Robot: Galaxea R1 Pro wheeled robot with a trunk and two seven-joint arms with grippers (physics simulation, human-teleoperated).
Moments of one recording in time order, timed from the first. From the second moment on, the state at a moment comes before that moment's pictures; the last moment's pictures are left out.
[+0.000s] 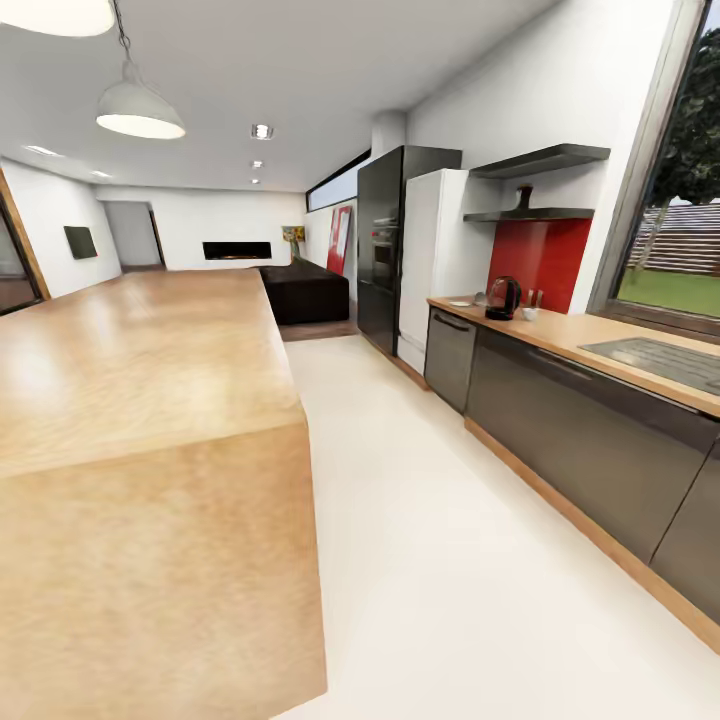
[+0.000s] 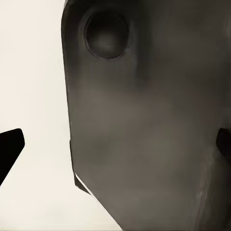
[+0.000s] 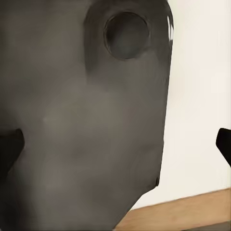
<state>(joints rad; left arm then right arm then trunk) 0.00 0.00 0.00 0.00 0.00 0.00 0.00 0.00 0.00 0.00 0.00 0.00 0.00 0.00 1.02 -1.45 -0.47</state>
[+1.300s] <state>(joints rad) 0.00 0.00 0.01 0.00 0.00 -0.13 0.00 -0.01 0.05 0.00 -0.09 0.00 -0.03 0.01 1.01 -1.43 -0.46</state>
